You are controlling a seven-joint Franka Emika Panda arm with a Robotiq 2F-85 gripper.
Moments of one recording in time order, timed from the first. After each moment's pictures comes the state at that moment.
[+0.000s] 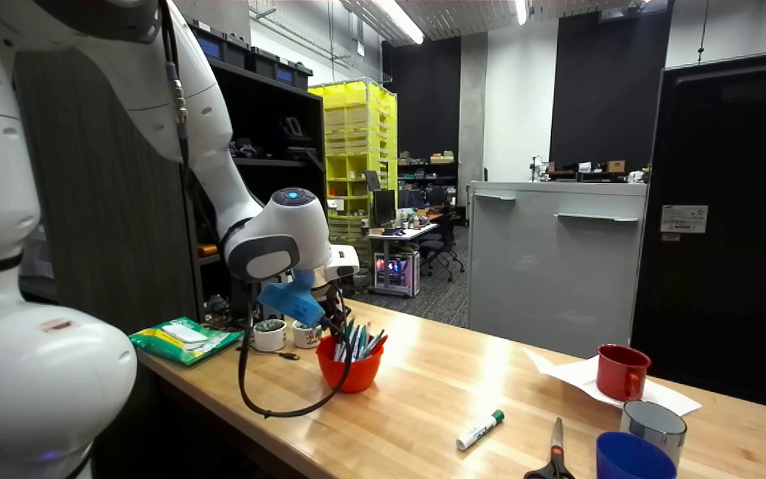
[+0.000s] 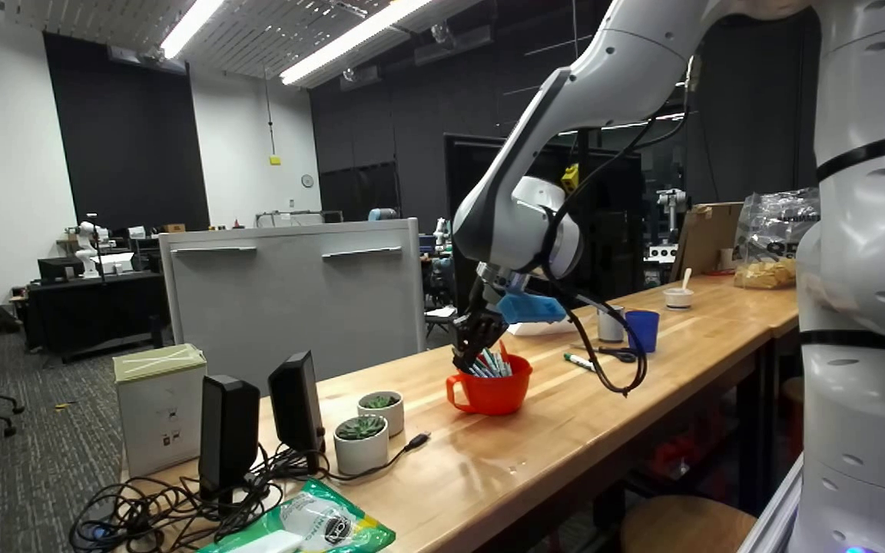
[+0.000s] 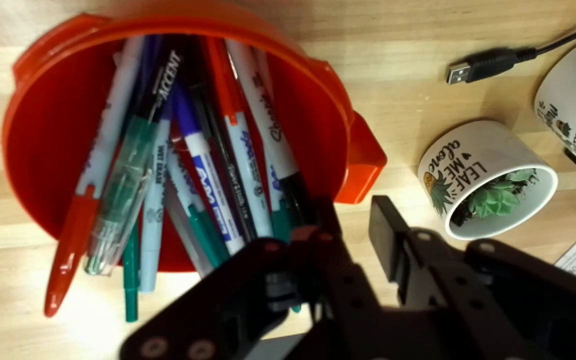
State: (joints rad) arm 0.31 -0.04 -0.07 -2.63 0.78 3.06 -0.52
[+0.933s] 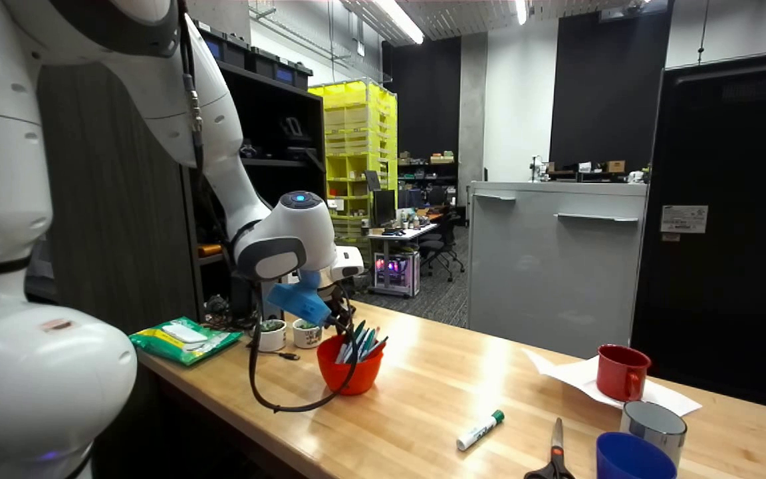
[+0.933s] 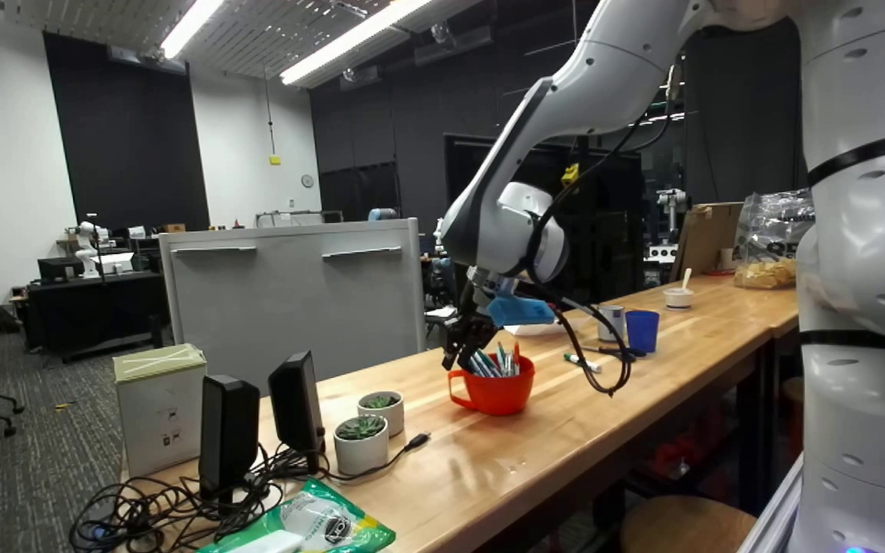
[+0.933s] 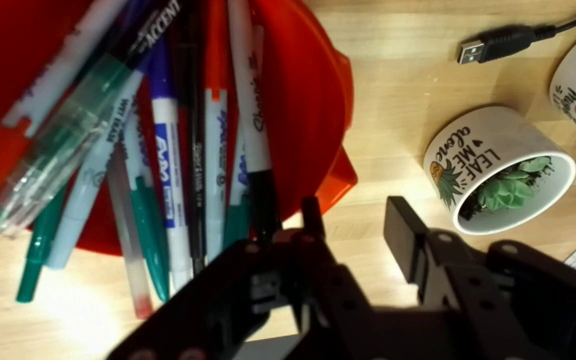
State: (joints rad) arm 0.31 0.03 -0.07 -2.56 0.79 3.05 -0.54
